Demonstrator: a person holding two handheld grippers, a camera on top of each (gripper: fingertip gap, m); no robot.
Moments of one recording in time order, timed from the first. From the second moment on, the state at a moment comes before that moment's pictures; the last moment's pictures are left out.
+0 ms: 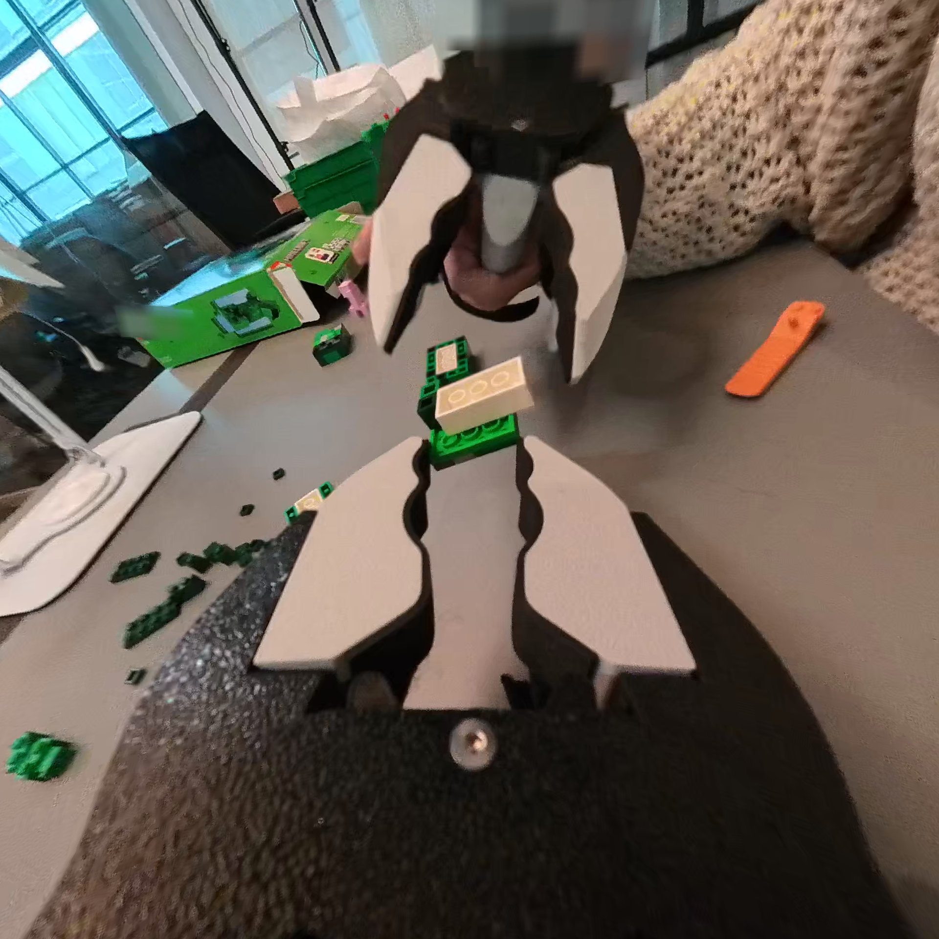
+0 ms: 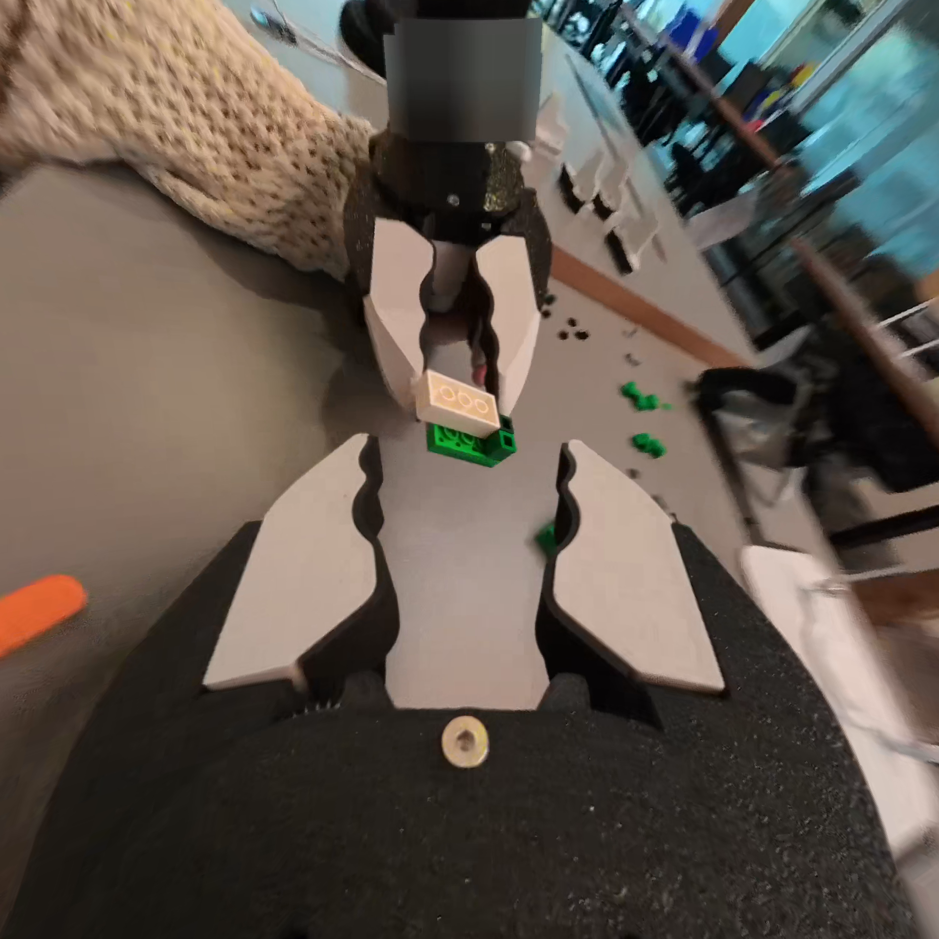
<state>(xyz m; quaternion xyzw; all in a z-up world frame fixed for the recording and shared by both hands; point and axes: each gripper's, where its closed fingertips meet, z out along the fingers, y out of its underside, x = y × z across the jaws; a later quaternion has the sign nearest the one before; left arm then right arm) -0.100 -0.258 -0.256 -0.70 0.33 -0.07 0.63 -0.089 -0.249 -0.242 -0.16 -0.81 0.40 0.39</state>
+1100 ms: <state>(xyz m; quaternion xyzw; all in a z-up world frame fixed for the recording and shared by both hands) -0.070 -0.286 -0.221 -0.64 0.26 -0.42 0.60 -0.094 -0.273 -0.229 -0.03 -0.81 0.31 0.49</state>
